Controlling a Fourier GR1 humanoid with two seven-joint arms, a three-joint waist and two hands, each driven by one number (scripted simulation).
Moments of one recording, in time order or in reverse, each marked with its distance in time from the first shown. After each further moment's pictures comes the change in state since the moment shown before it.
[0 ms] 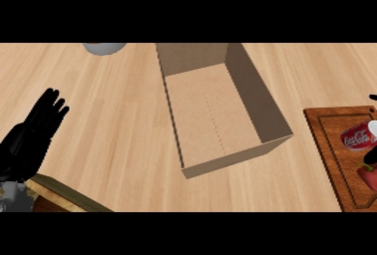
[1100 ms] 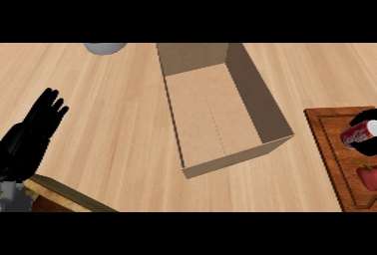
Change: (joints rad) left arm -0.003 -0.017 0.029 0.002 -0.011 -0.036 0.008; right arm -0.027 0.084 -0.022 0.208 0.189 -0.104 -0.215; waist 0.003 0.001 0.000
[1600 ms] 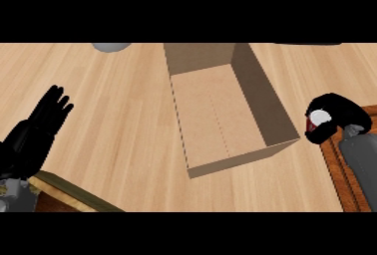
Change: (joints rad) left arm -0.019 -0.011 -0.020 -0.014 -0.017 0.000 0.014; right arm -0.108 0.197 0.095 -0.061 0.095 -0.057 0.122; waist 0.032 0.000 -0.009
